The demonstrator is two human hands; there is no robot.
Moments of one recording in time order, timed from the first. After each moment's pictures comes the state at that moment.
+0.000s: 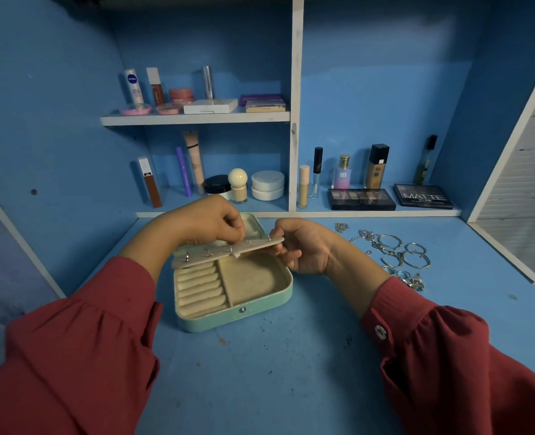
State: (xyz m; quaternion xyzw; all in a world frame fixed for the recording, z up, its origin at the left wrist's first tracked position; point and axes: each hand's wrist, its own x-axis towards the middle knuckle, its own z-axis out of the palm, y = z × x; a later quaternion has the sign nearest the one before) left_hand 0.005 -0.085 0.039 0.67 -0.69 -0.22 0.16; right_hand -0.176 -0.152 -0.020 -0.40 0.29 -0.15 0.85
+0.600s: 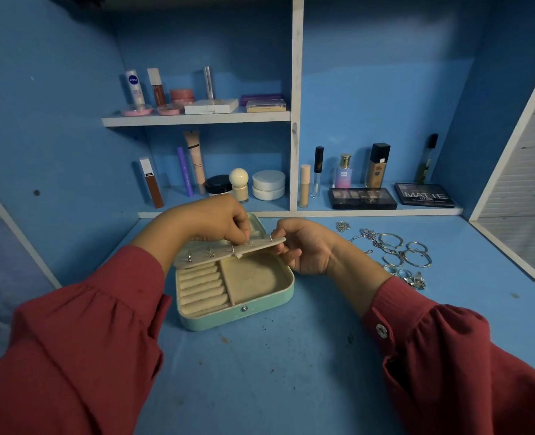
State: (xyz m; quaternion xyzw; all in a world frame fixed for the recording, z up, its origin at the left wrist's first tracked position) left_hand -0.003 -0.095 0.044 0.67 -0.71 -0.20 0.09; right_hand -0.174 -0.151 -0.023 -0.40 0.29 -0.16 0.86
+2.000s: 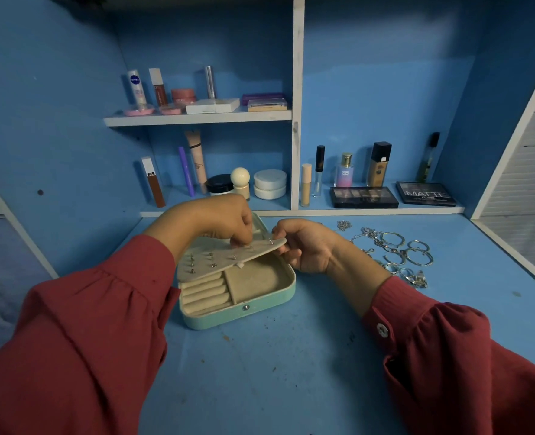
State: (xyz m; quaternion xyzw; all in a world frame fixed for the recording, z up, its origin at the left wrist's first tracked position) left_hand -0.014 -0.097 0.049 0.68 -0.70 -0.20 0.03; right_hand -0.174 -0.151 -0.026 -0.41 0.31 -0.20 0.83
